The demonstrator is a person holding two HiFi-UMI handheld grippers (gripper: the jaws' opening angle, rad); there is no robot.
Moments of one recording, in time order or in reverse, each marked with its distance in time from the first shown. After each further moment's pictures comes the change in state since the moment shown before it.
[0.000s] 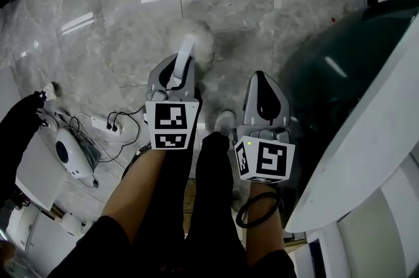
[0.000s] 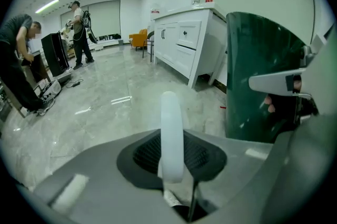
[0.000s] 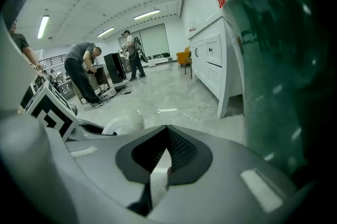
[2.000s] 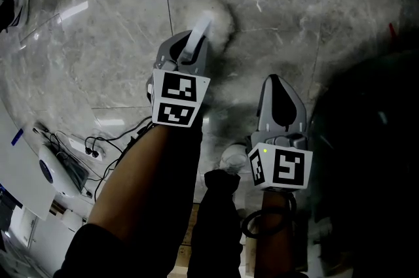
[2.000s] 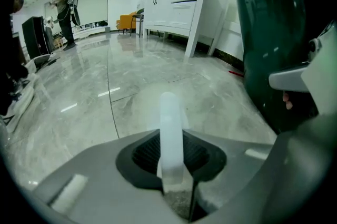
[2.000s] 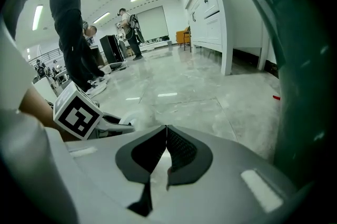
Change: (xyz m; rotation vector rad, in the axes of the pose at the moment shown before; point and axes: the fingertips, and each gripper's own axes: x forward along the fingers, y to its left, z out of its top) left arm 0.269 0.017 -0.192 0.063 0.082 -0.110; right arm 0.166 -0.047 -0.251 0.011 0.143 0.015
